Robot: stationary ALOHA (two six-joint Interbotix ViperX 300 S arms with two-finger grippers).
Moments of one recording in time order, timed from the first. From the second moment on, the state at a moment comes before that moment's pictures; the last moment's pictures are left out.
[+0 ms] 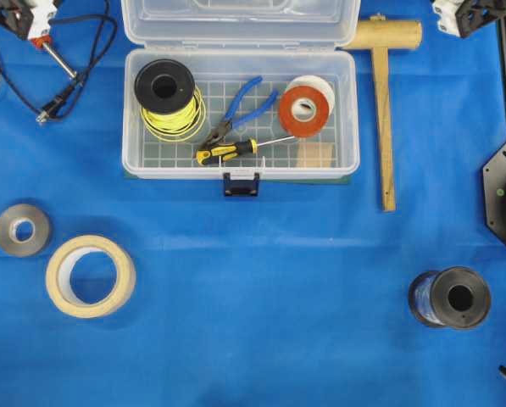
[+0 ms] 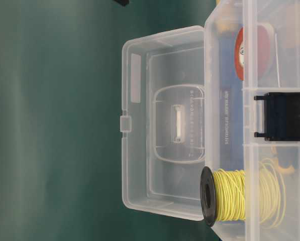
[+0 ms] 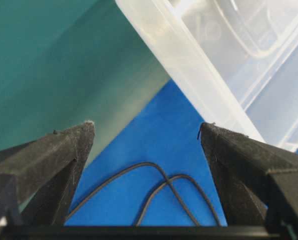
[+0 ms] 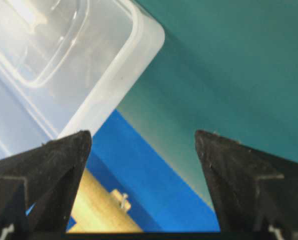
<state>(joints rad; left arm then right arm) 0.82 -0.52 1.00 -0.03 -0.02 0.19 -0.83 -0.62 0.92 -0.01 0.12 0.00</state>
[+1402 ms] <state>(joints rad) 0.08 -0.75 1.13 -0.04 0.00 0.08 -0.06 -0.81 1.02 0.04 0.26 0.03</state>
